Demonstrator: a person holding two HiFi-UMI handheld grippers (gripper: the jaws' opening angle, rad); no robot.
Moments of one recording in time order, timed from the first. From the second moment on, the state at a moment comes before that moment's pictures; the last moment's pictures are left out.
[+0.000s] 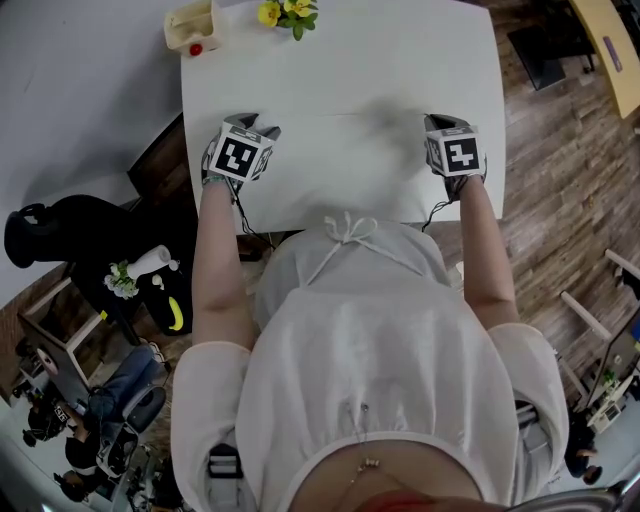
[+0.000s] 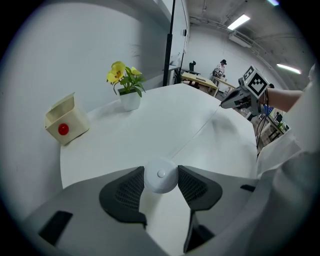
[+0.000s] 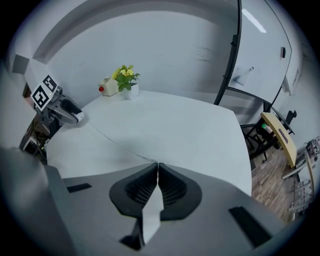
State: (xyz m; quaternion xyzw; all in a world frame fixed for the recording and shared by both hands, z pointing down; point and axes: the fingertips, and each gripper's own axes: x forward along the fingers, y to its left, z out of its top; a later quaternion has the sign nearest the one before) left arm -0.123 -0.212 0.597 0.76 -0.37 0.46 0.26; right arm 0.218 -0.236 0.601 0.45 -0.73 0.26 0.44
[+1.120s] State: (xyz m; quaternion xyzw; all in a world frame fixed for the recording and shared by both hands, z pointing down) left arm -0.122 -0.213 0.635 0.75 -0.35 0.48 0.28; right arm 0.220 -0.232 0.645 0.43 -0.71 0.31 0.47
